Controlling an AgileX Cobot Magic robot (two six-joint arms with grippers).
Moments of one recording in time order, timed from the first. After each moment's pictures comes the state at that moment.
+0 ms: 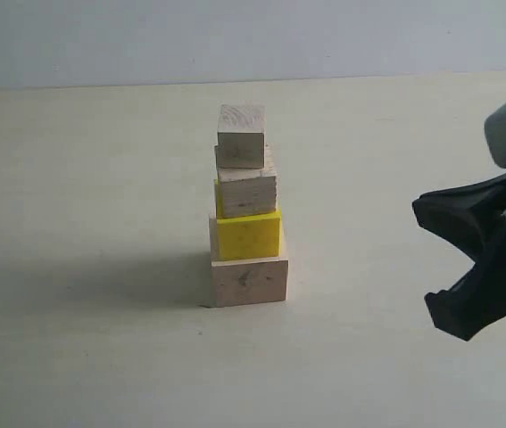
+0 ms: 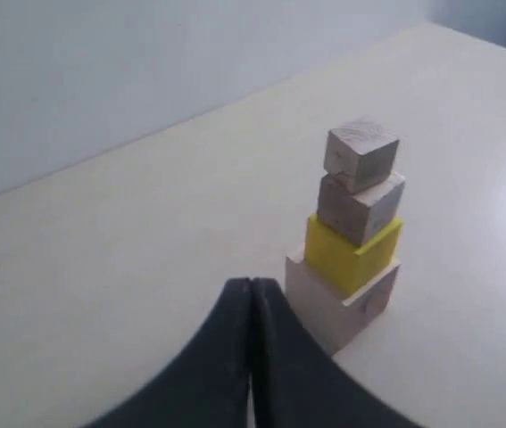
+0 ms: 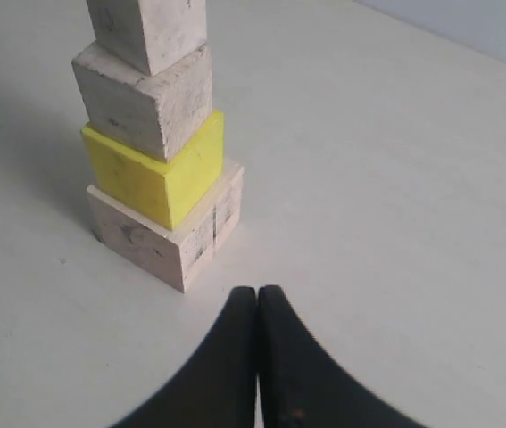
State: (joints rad) left arm -0.87 0.47 -0.67 0.34 0.70 -0.30; right arm 0.84 0.82 -0.47 -0.52 0.43 0.54
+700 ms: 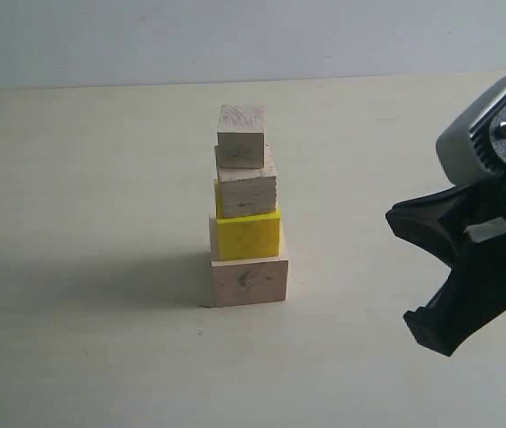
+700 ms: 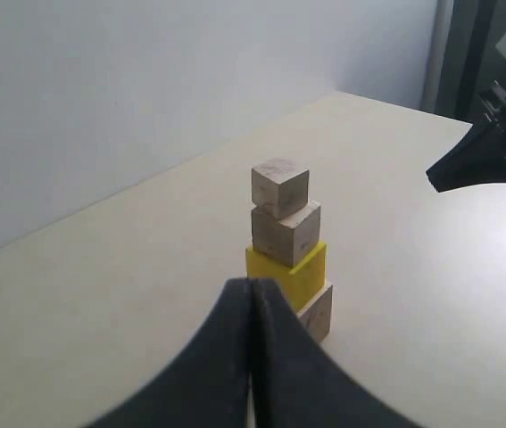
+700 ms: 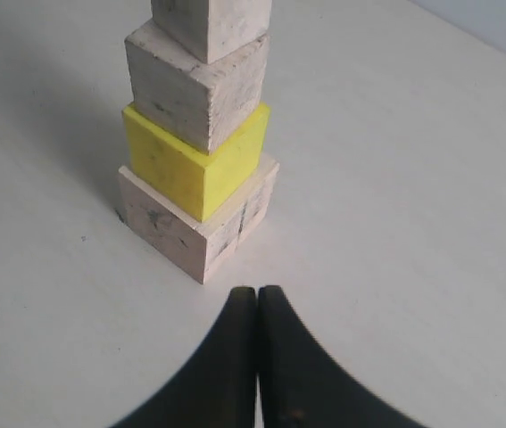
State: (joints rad) left arm -0.87 0.22 -0.62 0.13 0.72 -0.06; right arm 0.84 0.88 -0.50 -0.39 0.40 0.32
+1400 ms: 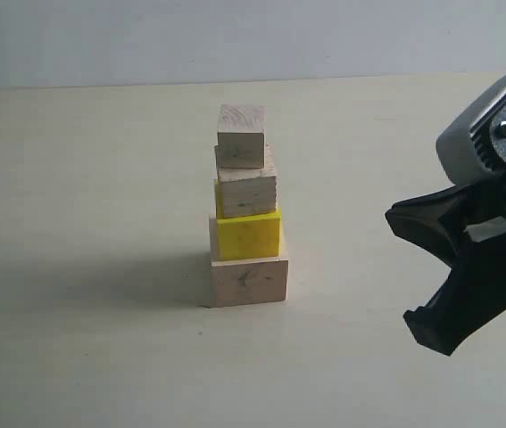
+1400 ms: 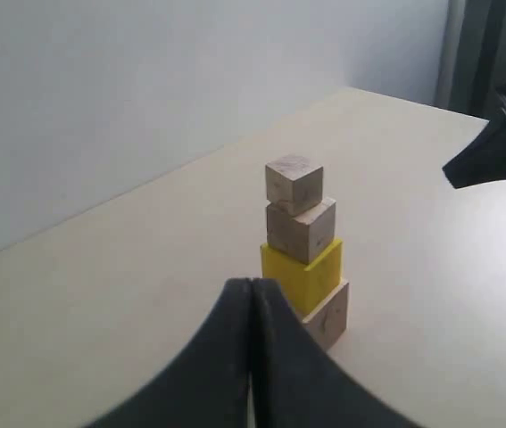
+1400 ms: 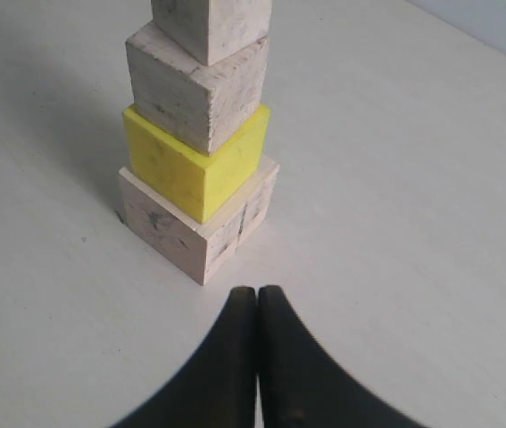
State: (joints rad) left arm -0.84 0.22 -0.62 0.15 0.72 -0.06; right arm 0.84 0.88 -0.50 -0.39 0.40 0.32
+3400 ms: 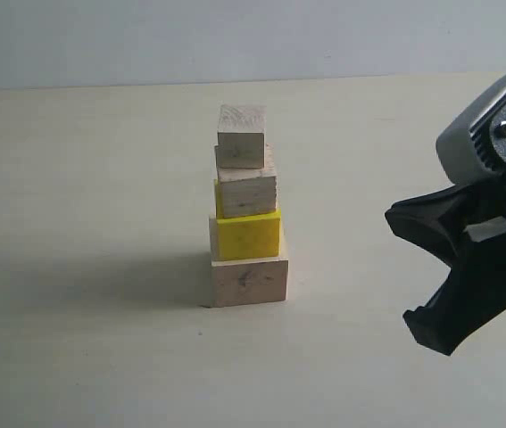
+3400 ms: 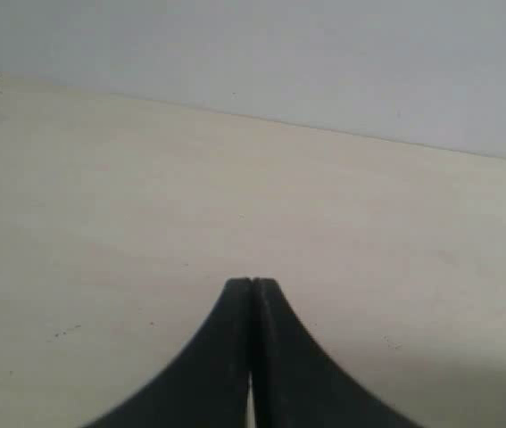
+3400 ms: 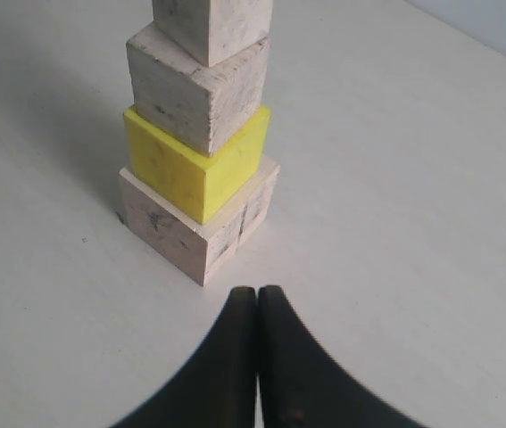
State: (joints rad) left arm -0.04 0.01 0.00 0.09 0.33 -0.24; right arm 0.84 0.88 -0.50 -0.39 0.40 0.32
